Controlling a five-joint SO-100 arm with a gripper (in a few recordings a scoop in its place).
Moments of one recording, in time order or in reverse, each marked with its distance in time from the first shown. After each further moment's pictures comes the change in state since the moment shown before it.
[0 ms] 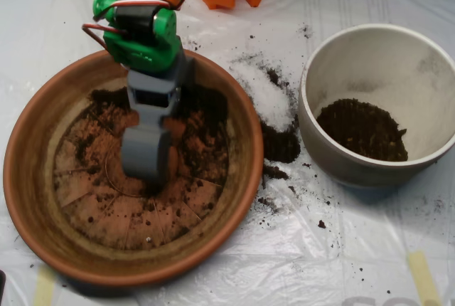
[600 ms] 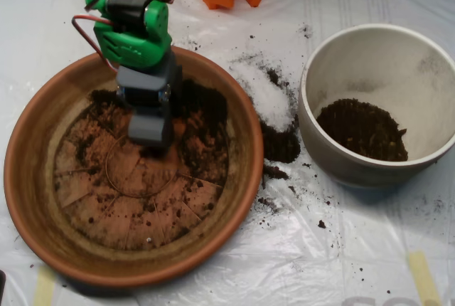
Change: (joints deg) arm 2.1 4.7 3.8 -5.3 -4.4
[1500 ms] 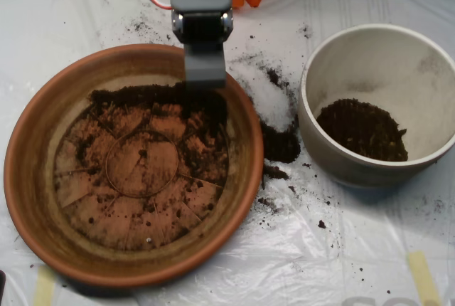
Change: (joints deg) arm -17.6 26.2 -9.0 20.7 4.0
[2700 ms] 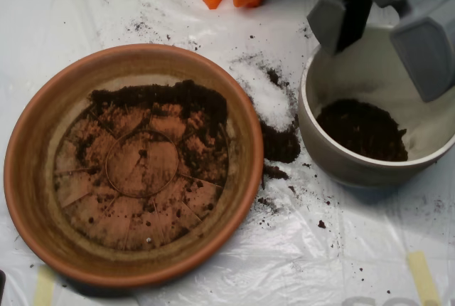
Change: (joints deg) arm -34.3 -25.1 -48.0 15.9 1.8
